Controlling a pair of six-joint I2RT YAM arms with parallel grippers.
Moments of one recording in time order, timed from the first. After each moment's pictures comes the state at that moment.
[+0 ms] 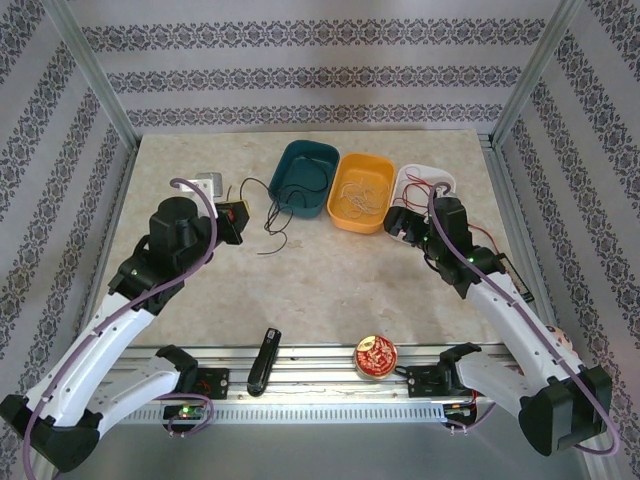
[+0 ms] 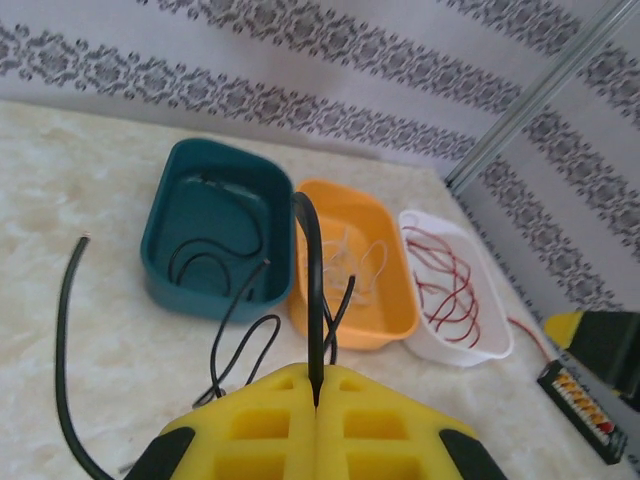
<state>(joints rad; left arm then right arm) -0.47 0.88 1.00 -0.43 0.00 -0.48 0.31 0.99 0.79 -0.42 0.04 0.61</state>
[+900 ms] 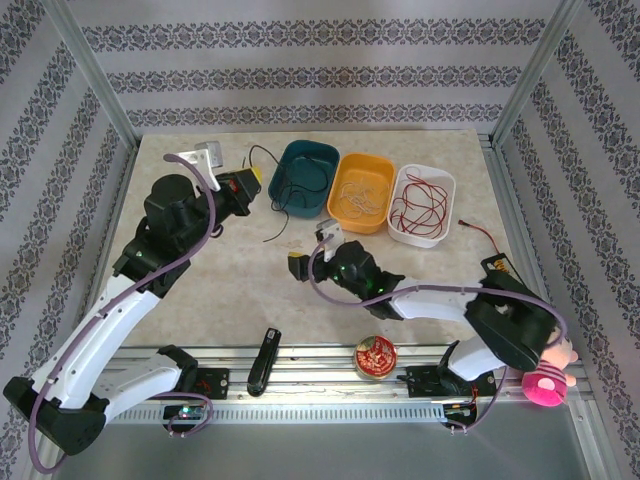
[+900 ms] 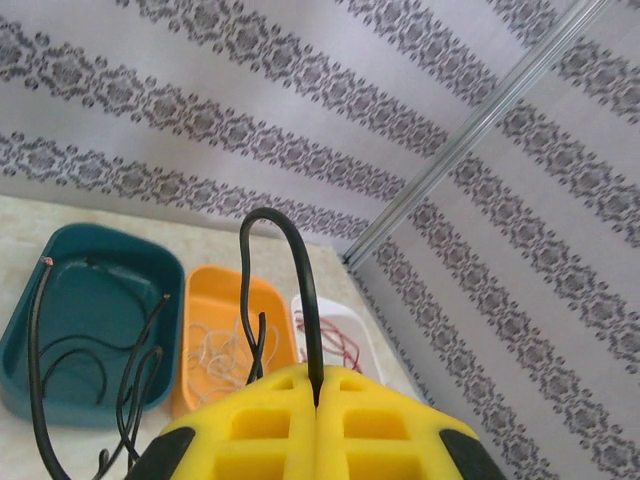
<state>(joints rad) -0.47 0.99 1.14 -0.24 0.08 -0.60 0.91 1.52 0.61 0.59 0.14 0.36</state>
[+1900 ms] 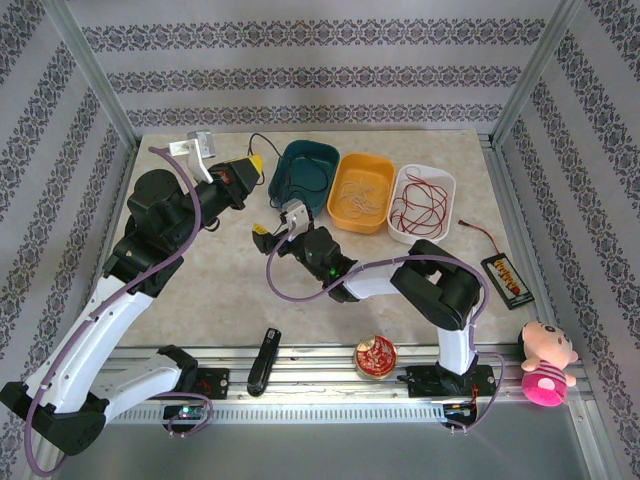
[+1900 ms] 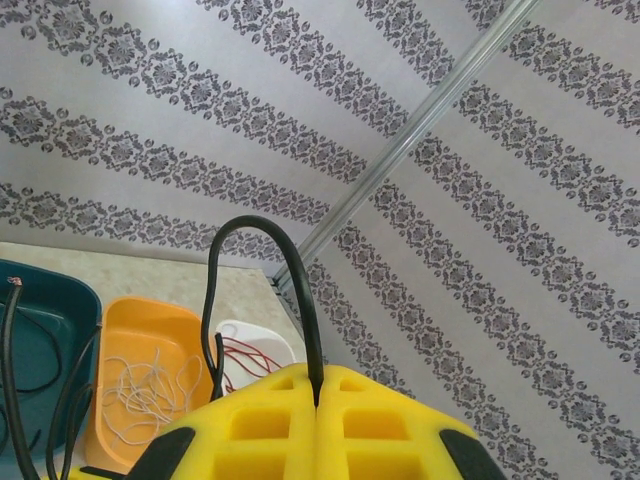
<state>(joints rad) -0.47 0.99 1.21 -0.20 0.17 -0.66 0.91 1.92 0.92 0.97 0.23 0.16</state>
